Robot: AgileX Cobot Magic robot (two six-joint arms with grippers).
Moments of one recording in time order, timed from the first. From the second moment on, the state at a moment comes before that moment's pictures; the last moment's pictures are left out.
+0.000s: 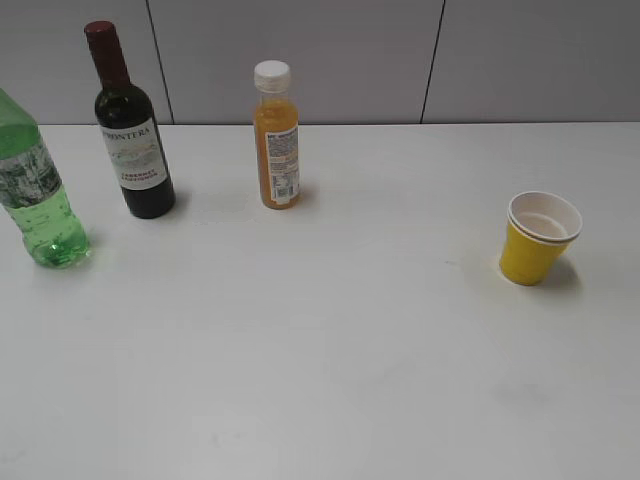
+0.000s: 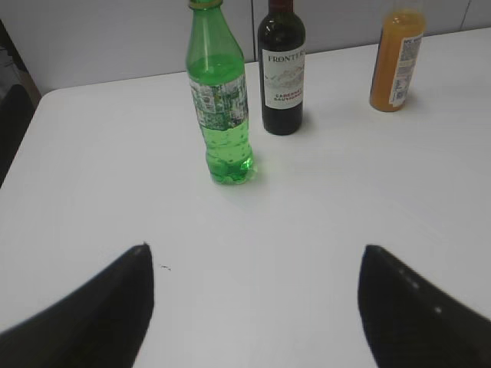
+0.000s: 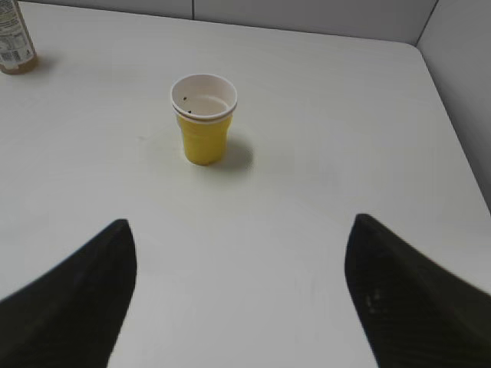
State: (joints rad) left arm -0.04 0.00 -0.52 -0.17 1.03 0.20; right arm 0.05 0.02 -0.43 0.11 0.89 -0.13
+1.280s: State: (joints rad) left arm -0.04 0.00 -0.50 -0.18 1.03 0.19; right arm 0.05 0.69 -0.32 0.29 -0.11 -0.24
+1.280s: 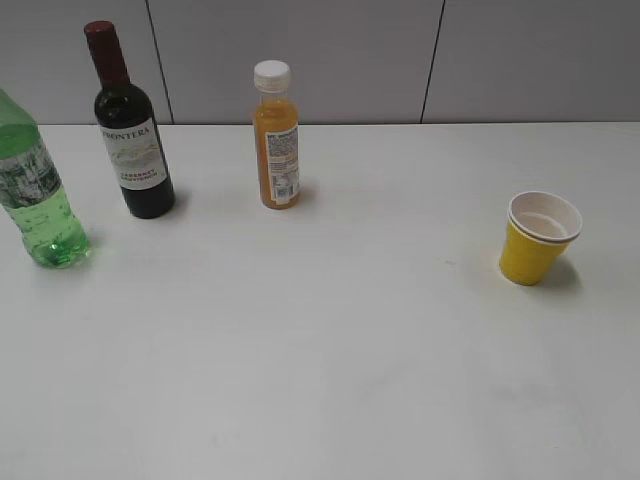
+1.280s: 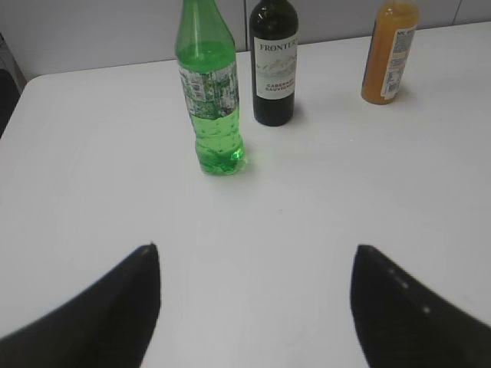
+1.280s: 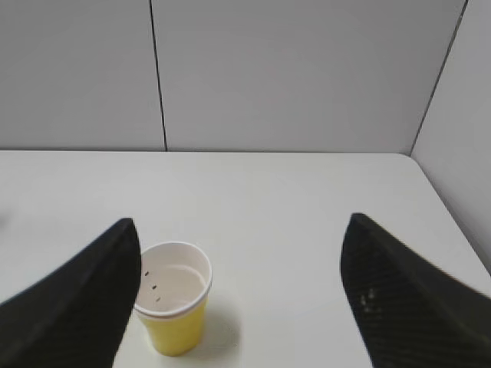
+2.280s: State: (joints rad) left arm -0.04 0.00 -0.50 -0.18 1.03 0.19; right arm 0.05 1.17 -0.21 -0.13 -0.63 0.16
